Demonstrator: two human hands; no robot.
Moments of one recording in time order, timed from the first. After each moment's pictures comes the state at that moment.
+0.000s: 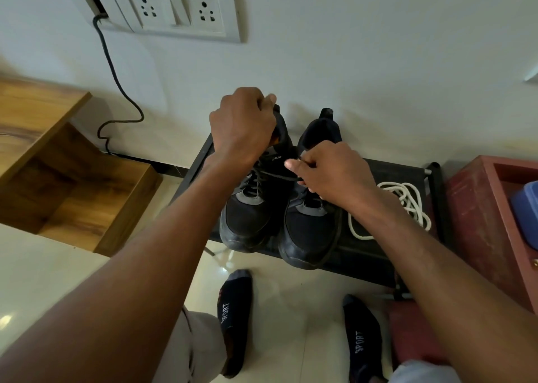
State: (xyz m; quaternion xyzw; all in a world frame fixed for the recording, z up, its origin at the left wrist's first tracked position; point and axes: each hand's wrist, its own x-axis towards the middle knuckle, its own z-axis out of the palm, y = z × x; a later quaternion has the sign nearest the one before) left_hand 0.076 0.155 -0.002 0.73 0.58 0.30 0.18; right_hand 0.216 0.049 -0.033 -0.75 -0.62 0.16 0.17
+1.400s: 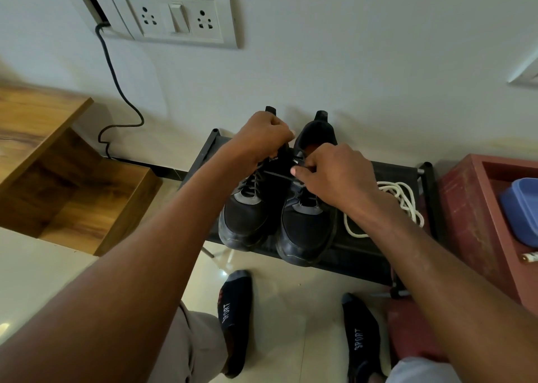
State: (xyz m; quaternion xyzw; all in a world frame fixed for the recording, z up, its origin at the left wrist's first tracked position) left_hand 0.089 0.144 -0.004 0.67 0.54 0.16 0.49; right_hand 0.220 0.039 -0.029 -0.78 -0.60 0.11 0.13
